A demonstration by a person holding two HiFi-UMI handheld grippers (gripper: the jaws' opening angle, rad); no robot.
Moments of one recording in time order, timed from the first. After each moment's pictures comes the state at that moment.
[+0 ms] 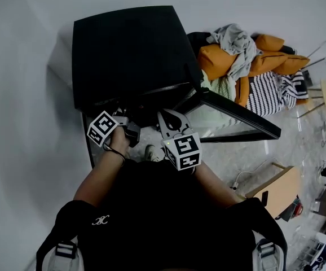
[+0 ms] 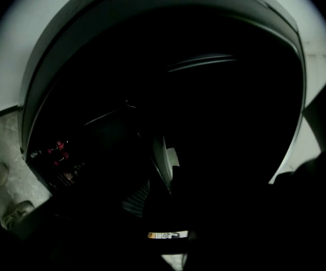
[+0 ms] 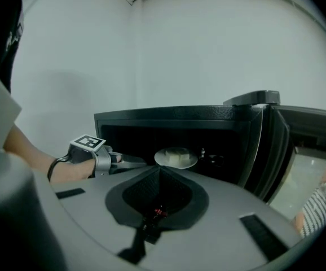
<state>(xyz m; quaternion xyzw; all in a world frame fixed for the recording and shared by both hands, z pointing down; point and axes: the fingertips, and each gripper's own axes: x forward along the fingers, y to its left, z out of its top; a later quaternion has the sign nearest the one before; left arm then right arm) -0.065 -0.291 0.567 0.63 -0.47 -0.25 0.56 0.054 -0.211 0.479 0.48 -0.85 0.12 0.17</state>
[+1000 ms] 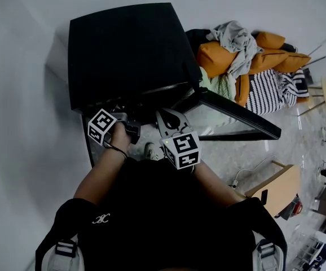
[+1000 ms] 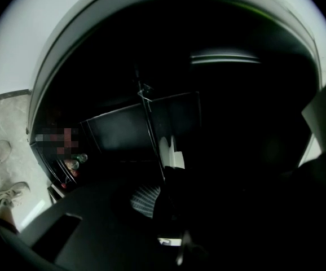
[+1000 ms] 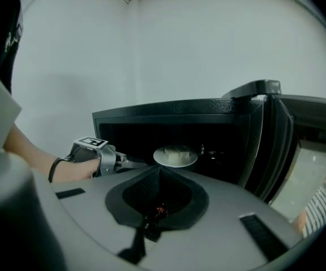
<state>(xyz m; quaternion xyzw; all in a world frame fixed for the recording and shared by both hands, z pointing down) -0.061 -0.298 0.579 0.57 -0.48 -0.29 0.60 0.058 -0.216 0.487 0.47 -0.85 0.13 0.17</state>
